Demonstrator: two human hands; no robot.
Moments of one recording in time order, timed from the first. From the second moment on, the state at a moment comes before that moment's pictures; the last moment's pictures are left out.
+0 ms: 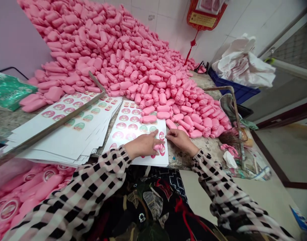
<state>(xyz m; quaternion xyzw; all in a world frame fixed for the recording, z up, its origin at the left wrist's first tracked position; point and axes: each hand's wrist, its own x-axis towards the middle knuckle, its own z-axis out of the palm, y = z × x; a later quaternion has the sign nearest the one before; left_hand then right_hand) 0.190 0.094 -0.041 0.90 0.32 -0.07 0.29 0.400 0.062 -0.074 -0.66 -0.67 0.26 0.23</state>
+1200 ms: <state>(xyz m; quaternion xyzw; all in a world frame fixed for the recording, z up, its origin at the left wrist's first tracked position) 0.190 0.088 -0.041 0.92 0.30 -0.07 0.24 0.375 0.056 -0.064 -0.75 -0.62 0.16 0.18</state>
